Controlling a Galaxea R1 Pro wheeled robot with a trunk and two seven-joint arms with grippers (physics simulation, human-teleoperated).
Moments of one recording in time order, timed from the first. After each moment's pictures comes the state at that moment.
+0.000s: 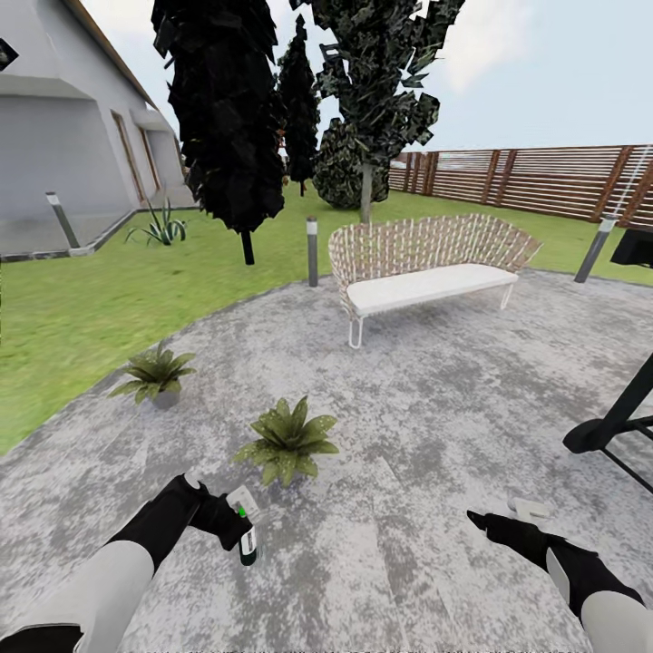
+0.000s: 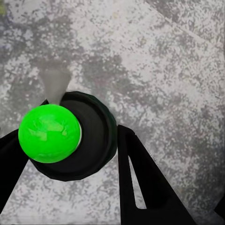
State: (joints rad) left arm -0.73 0.05 0.02 -0.53 -0.78 0.30 -0.94; right arm -0.66 -0.22 -0.72 -0.34 0.42 0.10 0.53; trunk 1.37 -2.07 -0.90
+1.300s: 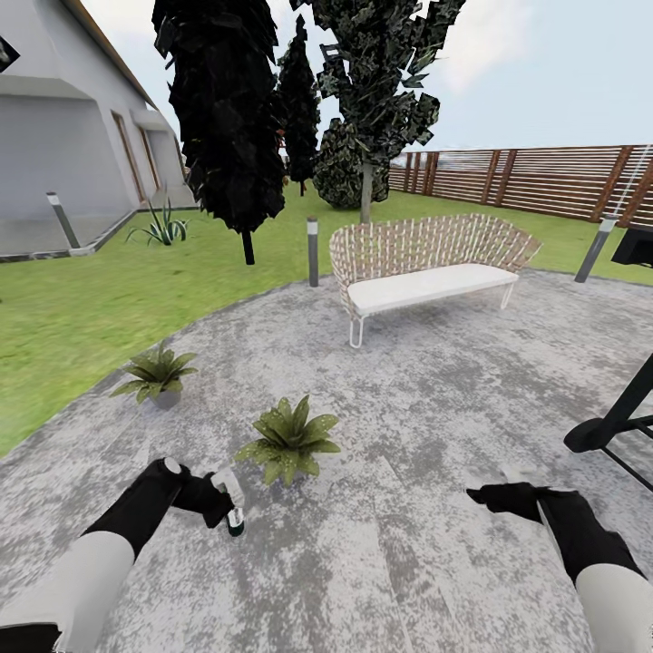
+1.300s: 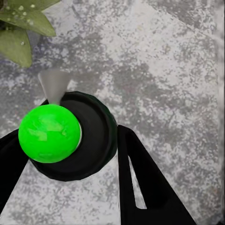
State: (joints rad) left arm -0.74 0.12 0.02 -0.63 -0.79 0.24 -1.00; right arm -0.66 -0.22 -0.38 -0.64 0.42 0.39 0.53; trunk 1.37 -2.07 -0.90
